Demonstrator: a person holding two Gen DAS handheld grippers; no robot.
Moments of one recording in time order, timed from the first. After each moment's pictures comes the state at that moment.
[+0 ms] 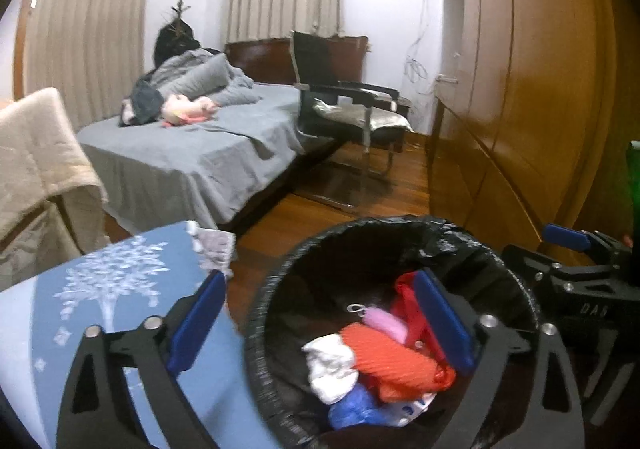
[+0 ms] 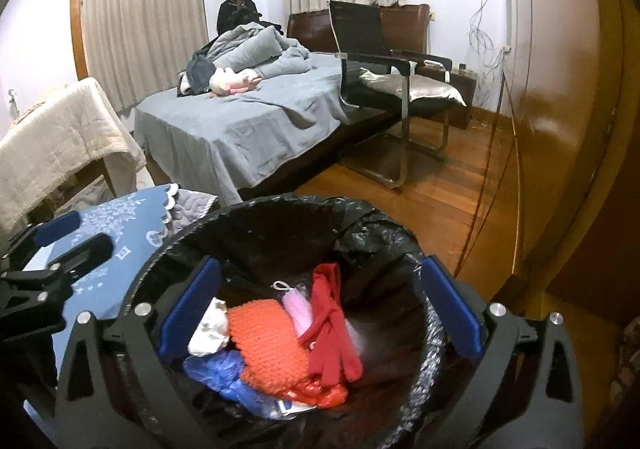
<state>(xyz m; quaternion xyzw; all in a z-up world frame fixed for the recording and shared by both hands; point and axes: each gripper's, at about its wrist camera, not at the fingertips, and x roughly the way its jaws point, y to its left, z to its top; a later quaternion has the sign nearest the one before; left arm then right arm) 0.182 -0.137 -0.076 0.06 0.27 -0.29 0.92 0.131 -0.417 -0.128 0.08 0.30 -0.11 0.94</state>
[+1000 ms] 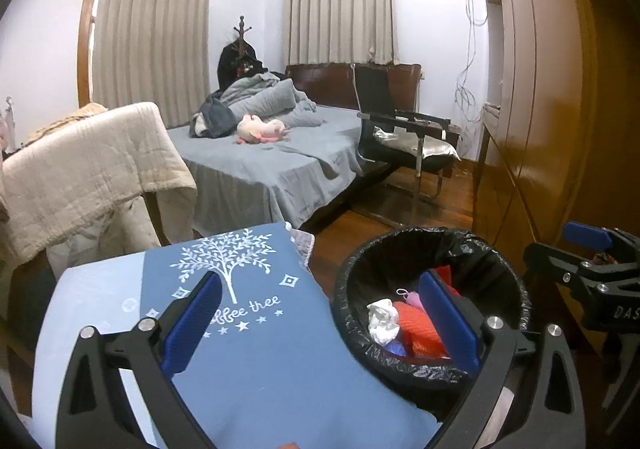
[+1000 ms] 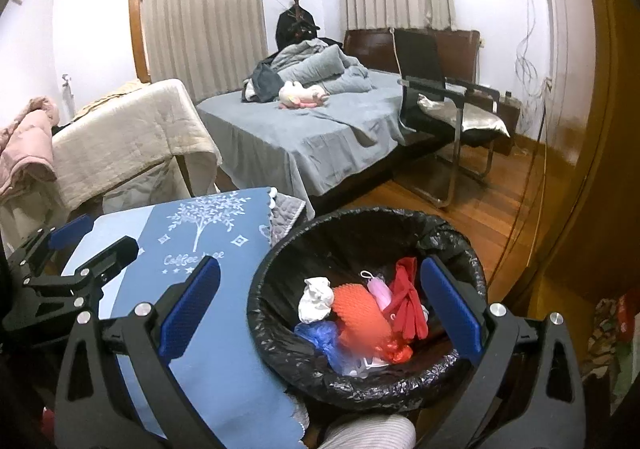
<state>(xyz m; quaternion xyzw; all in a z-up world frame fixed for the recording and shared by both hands) 0.075 -0.037 -0.006 0.04 0.24 -0.19 0.95 0.048 -0.308 -0.045 0.05 0.27 -0.03 0.96</state>
